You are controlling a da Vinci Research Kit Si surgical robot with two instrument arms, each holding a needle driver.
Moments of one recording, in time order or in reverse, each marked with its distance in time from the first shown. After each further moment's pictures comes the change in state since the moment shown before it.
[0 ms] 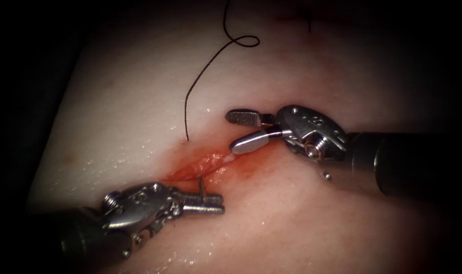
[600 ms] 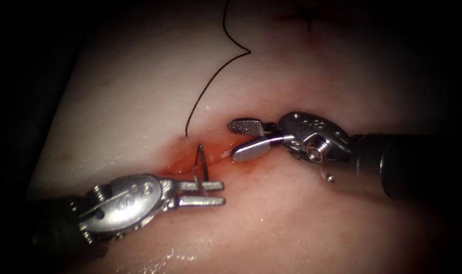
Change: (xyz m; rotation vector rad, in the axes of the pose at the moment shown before) right arm 0.000 -0.001 -0.001 0.009 -0.027 0.216; left arm 0.006 0.003 -0.001 0.109 -0.023 0.698
